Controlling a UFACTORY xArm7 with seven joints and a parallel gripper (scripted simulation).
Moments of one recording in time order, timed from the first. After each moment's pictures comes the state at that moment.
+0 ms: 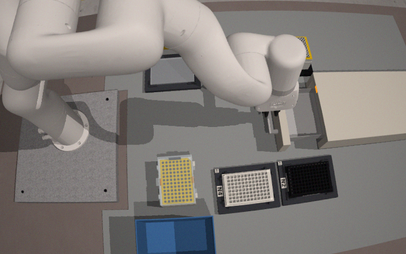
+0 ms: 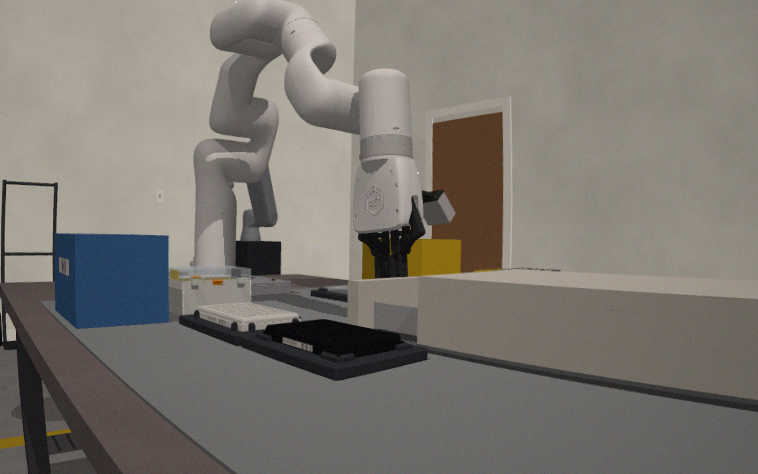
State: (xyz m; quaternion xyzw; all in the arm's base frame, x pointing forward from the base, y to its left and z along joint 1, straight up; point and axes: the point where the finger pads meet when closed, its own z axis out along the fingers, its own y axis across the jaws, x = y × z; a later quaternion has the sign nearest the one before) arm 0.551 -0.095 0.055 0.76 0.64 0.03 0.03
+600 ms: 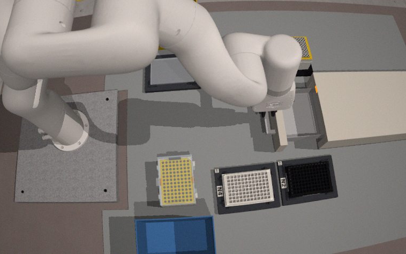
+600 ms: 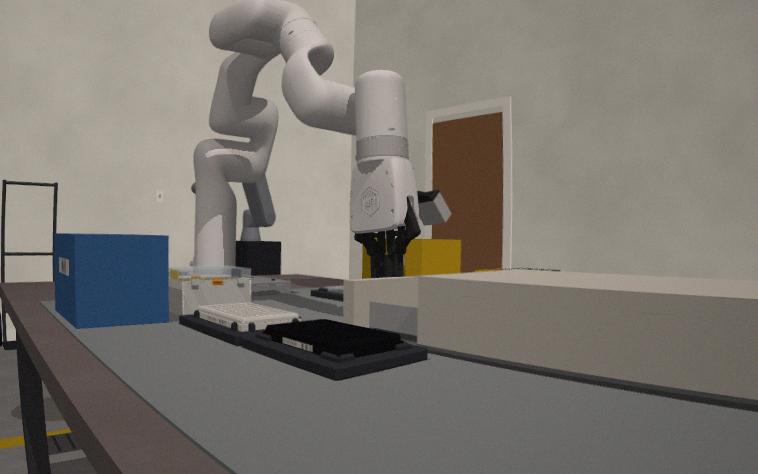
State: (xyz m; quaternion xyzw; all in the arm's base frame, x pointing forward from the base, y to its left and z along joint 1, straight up) arm 0.543 -0.094 0.055 0.76 0.64 0.03 0.03
